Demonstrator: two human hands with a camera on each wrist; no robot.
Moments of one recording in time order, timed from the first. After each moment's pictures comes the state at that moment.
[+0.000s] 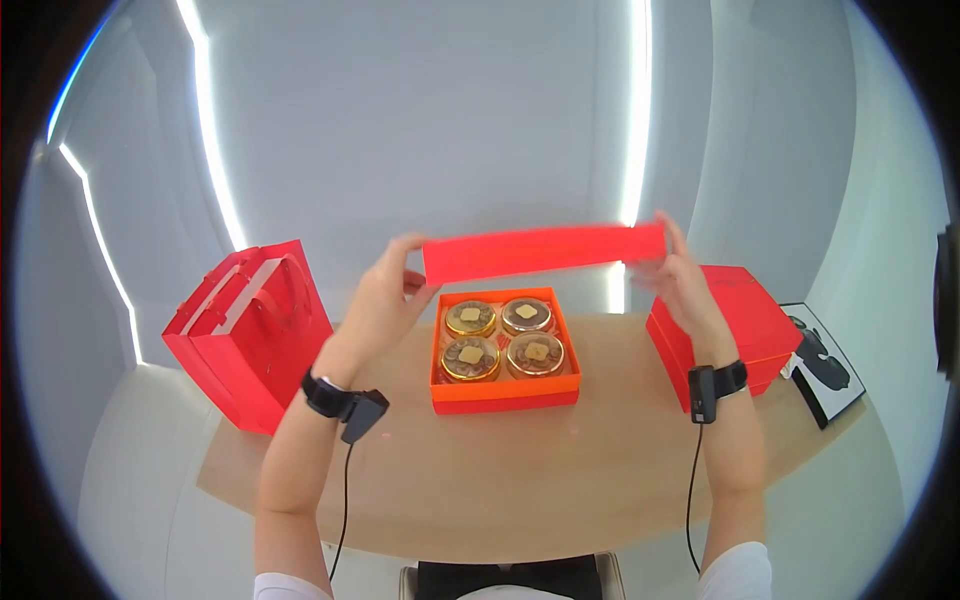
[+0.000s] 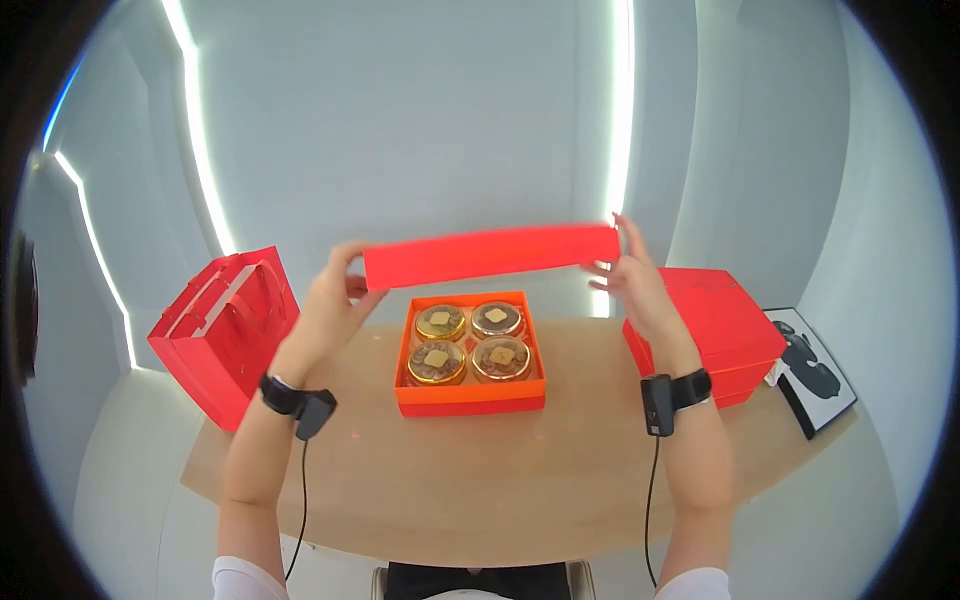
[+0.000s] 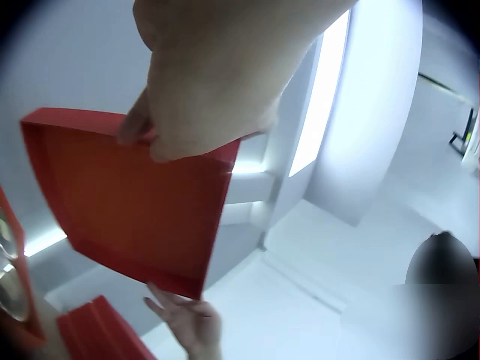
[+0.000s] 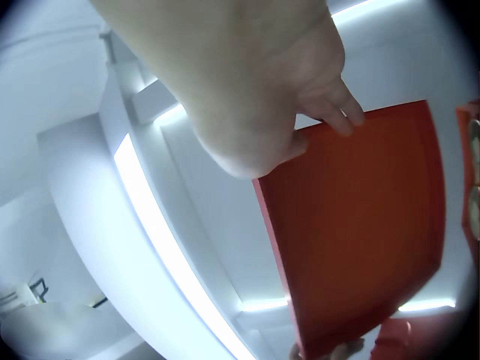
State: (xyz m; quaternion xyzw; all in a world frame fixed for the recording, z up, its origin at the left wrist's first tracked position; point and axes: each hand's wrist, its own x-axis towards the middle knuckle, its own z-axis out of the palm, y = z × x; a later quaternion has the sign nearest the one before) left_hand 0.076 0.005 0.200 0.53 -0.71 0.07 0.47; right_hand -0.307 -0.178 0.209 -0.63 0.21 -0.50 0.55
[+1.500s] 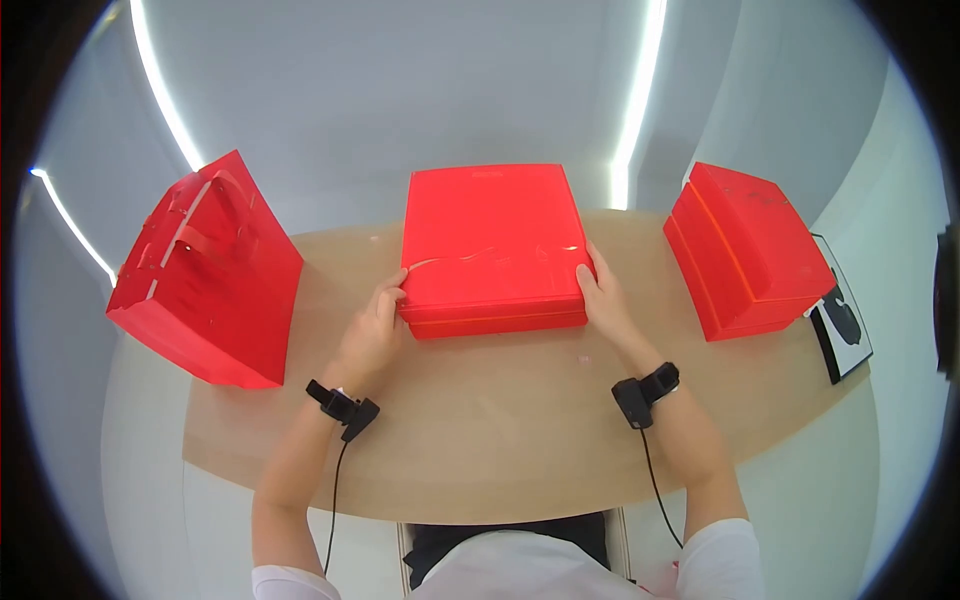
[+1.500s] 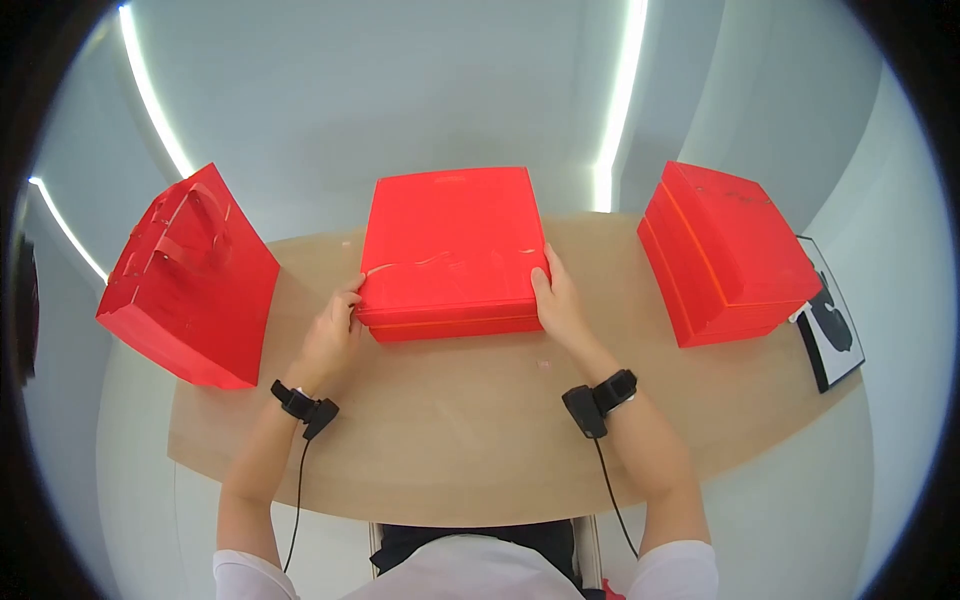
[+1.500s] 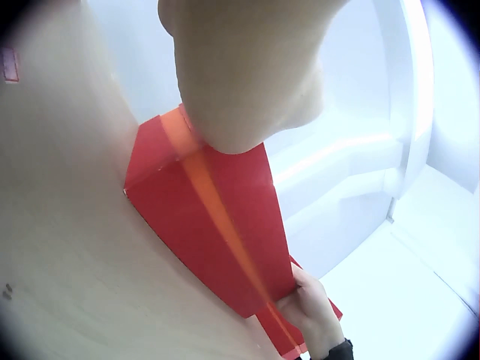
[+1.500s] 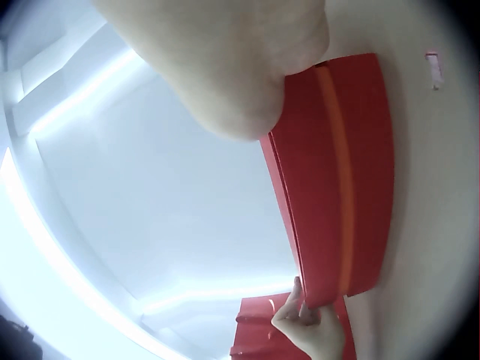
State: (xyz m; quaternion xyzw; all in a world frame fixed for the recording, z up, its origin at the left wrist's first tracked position) left_hand 0.122 0.008 -0.026 0.61 -0.71 0.10 0.33; right_hand -0.222 -0.193 -0.042 -0.72 0.37 -0.42 0.41
